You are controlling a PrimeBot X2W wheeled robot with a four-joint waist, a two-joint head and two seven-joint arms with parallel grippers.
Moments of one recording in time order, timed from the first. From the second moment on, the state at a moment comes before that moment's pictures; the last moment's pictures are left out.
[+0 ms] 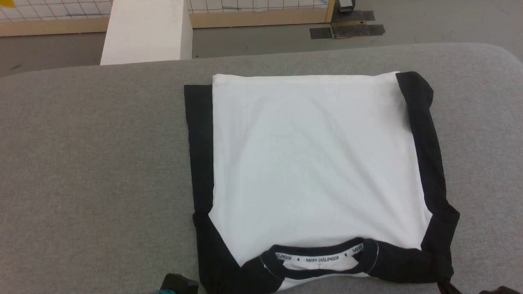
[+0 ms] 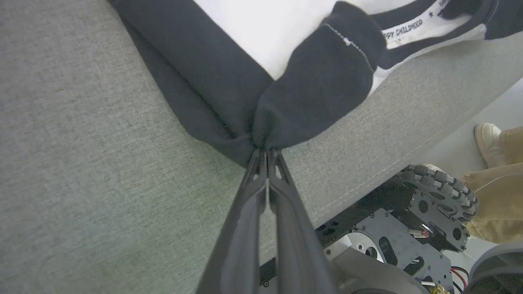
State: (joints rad) left arm 0.10 0.61 -0.74 -0.26 -0.65 0.22 0.28; right arm 0.46 -0.28 -0.01 -0.26 0.16 0.13 0.17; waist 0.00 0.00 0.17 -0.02
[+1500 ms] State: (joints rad) left arm 0.17 0.33 -0.33 -0.48 -0.27 0.41 -0.26; right arm 0.25 -0.06 -0.22 -0.44 0.06 0.13 -0.06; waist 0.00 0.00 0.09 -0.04
